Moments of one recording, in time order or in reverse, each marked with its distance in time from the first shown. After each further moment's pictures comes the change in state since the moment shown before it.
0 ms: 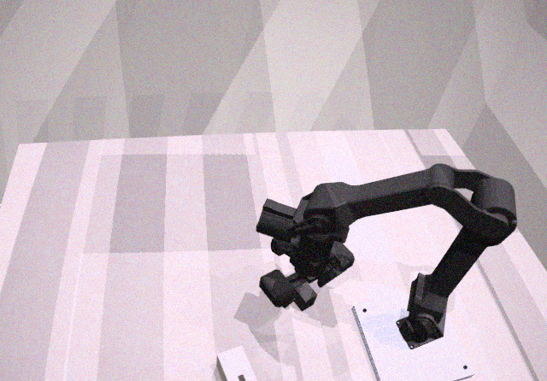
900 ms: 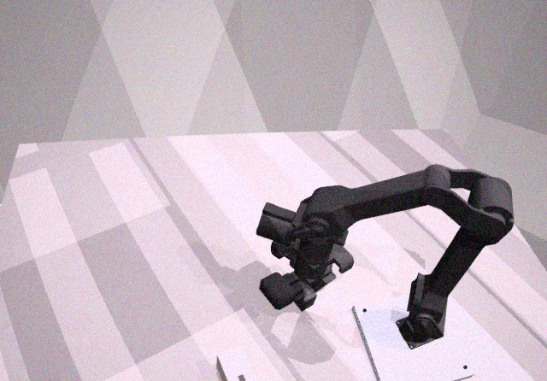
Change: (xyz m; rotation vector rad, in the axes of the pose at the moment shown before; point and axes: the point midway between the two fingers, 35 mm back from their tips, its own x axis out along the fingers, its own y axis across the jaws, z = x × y) arm 0.008 -0.001 -0.001 0.000 0.005 -0.004
